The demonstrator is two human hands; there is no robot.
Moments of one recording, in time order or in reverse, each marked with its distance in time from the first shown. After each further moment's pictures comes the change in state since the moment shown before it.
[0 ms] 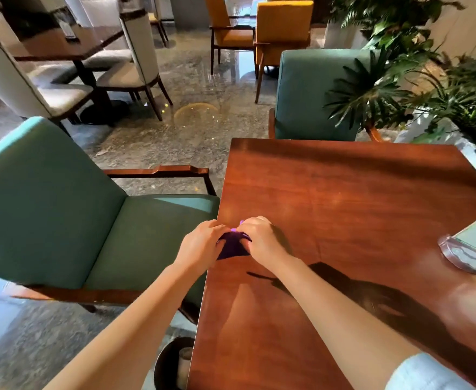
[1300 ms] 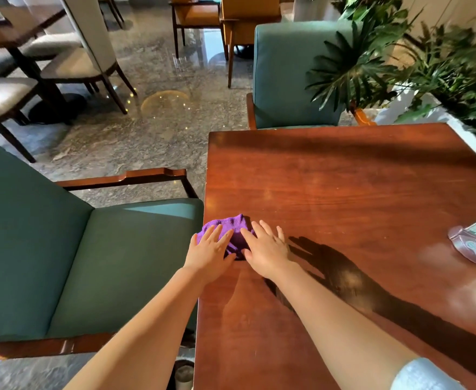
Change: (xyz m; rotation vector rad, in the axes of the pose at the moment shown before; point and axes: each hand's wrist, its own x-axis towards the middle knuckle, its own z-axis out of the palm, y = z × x) left_hand 0.087 -0.040 0.089 0.230 -0.387 0.028; right_hand 0.051 0.062 0.048 -0.245 -0.322 0.358
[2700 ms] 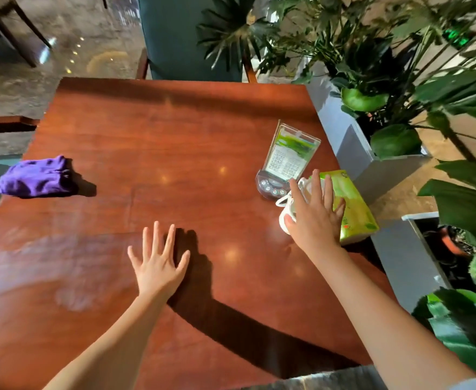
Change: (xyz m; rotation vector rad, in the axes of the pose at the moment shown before) left_hand -0.057 0.390 0.139 -0.130 0.220 -0.320; right_hand -0.280 0.438 -0.070 -0.190 0.432 0.379
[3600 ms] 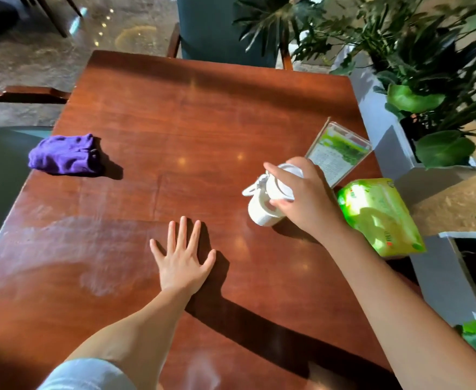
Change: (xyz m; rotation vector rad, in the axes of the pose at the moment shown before) left_hand 0.002 -0.001 0.005 0.029 -0.059 -0.061; right_hand 0.046 -0.072 -0.009 0.486 -0.007 -0.414
